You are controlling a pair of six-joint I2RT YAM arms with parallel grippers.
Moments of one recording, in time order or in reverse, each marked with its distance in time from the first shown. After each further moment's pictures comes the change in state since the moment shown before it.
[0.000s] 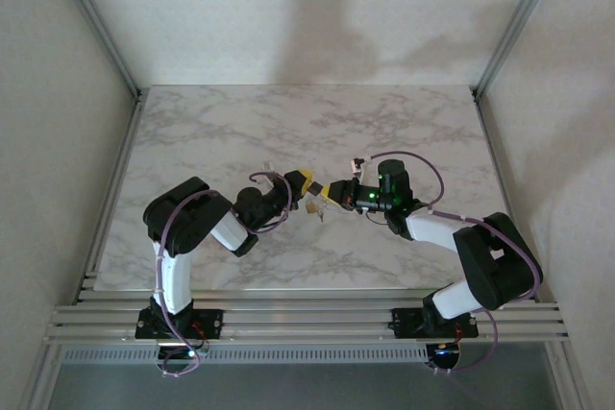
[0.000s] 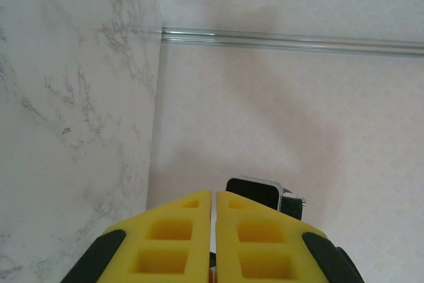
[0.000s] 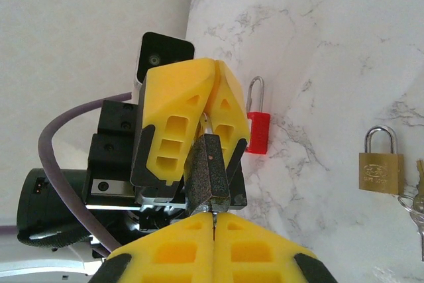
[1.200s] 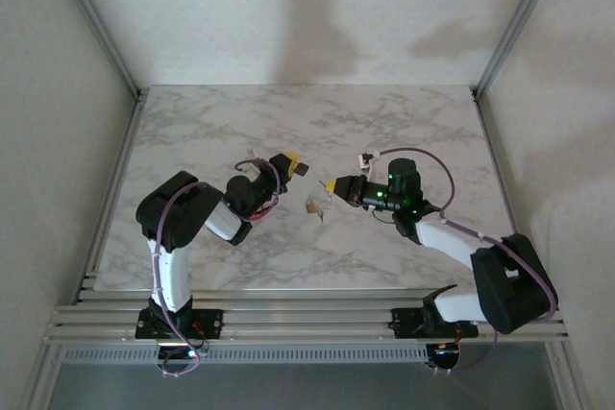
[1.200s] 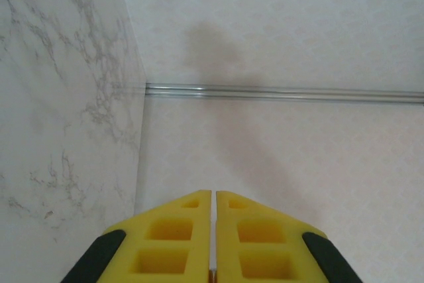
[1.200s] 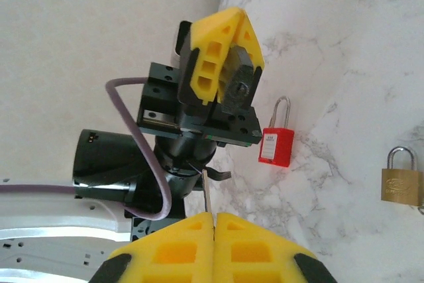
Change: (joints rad) left arm 0.124 0.000 0.045 0.000 -0.005 0.002; right arm -0.030 -0.164 -0.015 -0.064 0.011 -0.027
